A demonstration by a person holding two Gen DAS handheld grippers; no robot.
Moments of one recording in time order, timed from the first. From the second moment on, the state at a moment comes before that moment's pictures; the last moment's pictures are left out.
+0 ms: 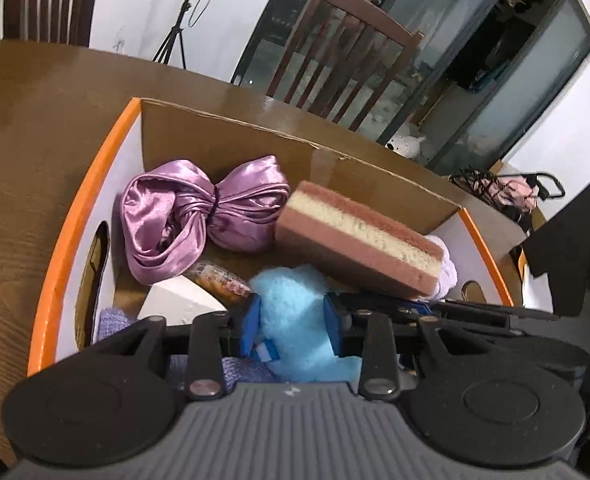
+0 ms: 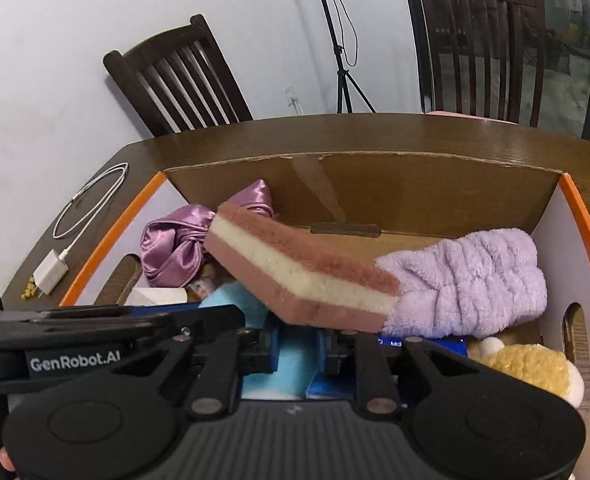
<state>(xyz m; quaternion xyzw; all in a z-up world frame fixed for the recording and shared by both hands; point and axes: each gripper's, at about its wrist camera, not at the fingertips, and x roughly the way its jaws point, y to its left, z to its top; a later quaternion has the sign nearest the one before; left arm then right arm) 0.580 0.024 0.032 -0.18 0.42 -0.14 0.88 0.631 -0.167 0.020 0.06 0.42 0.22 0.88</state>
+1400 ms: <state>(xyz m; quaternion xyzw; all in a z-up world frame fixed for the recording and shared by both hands) 0.192 0.017 0.118 0.01 0.09 -0.01 1.00 0.252 -0.287 0.123 -0.01 0.09 0.11 0.99</state>
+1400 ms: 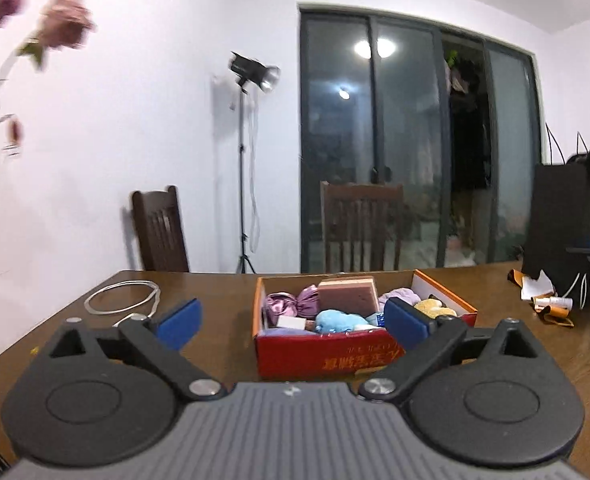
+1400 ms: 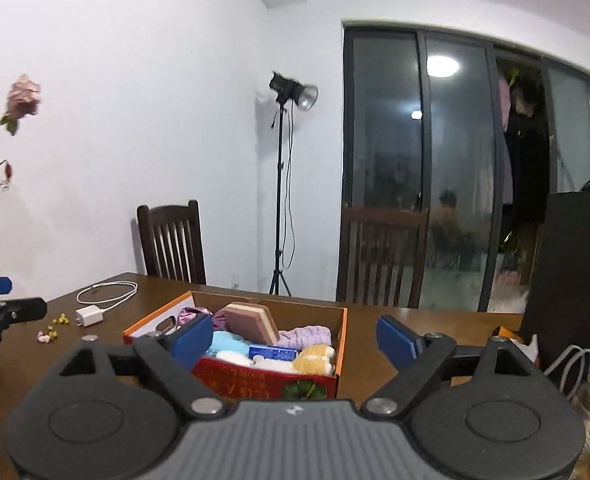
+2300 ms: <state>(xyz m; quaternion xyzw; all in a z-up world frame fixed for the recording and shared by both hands) 0.027 0.020 0.076 0.03 0.05 -0.01 1.00 0.061 -0.244 0.043 0.00 0.10 0.13 0.99</state>
